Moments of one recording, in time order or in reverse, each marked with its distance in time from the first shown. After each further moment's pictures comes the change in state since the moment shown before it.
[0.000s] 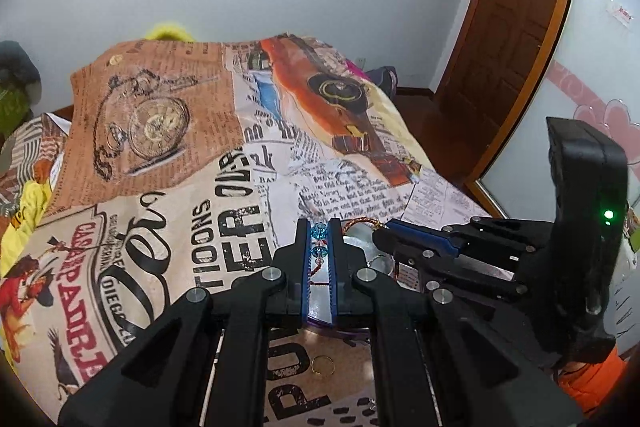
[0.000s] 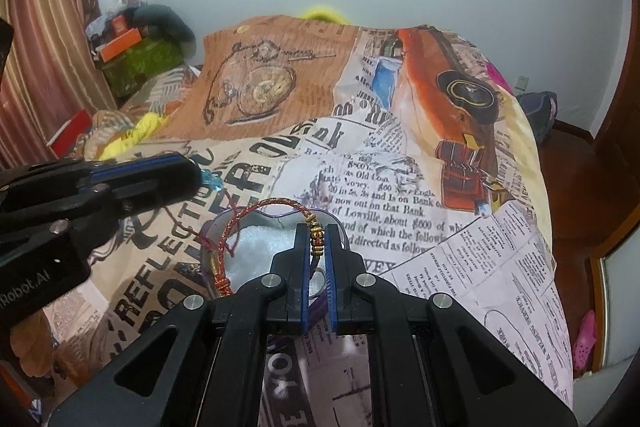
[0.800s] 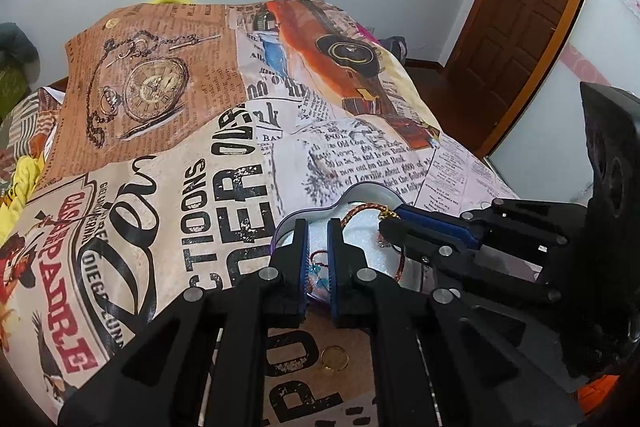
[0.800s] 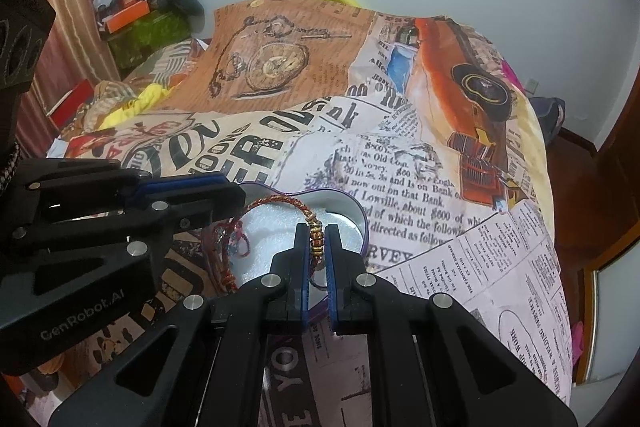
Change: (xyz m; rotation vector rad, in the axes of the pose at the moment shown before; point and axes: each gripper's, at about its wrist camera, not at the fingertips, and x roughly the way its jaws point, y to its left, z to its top) left arm 0.027 0.005 -0.013 -0.022 0.111 0.013; right arm 0.014 0.009 -0.003 -0.063 0.066 0.002
